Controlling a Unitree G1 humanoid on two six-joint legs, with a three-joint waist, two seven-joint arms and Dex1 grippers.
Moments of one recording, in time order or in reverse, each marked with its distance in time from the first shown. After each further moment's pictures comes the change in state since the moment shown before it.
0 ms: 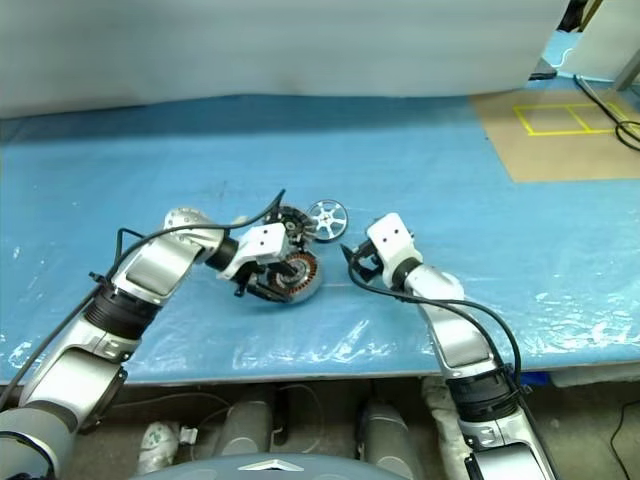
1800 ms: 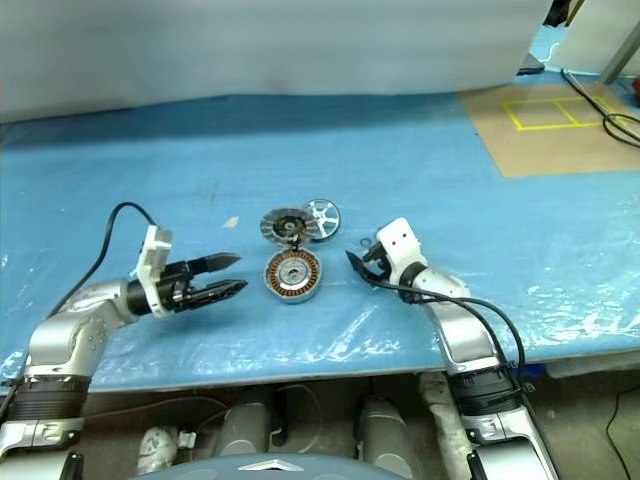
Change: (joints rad) left arm 0.501 0.012 0.573 0.039 -0.623 -0.156 0.194; right arm -0.009 -0.020 -0.038 0.165 0.050 -0.066 0.091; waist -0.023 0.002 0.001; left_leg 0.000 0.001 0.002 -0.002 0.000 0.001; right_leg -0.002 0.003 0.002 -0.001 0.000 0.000
